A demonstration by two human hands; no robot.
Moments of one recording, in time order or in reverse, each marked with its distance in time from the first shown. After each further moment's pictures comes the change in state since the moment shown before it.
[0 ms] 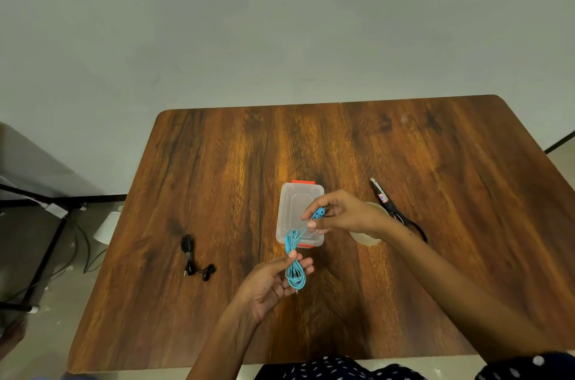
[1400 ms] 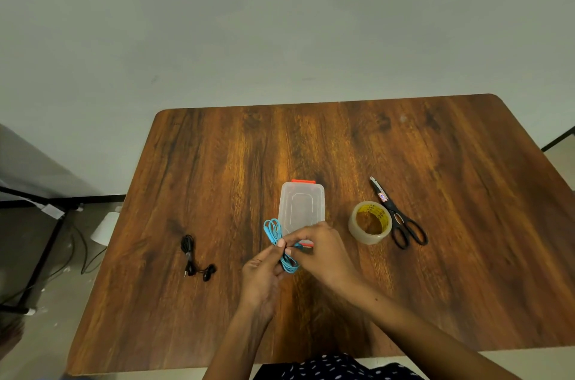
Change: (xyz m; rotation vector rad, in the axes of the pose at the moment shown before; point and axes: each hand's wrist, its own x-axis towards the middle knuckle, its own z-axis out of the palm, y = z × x) left_hand 0.004 -0.010 0.003 -0.090 0.211 0.376; right_hand -0.013 0.007 0.099 -0.396 0.493 0.020
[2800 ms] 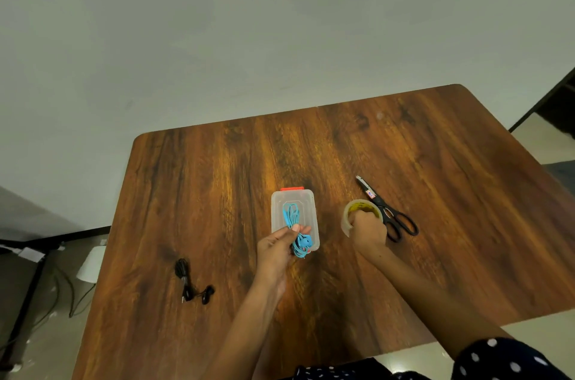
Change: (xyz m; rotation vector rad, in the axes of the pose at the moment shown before) left_hand 0.026 0.019 0.032 0.293 -0.144 0.061; right_hand 0.047 0.112 -0.036 -0.571 0.122 0.529
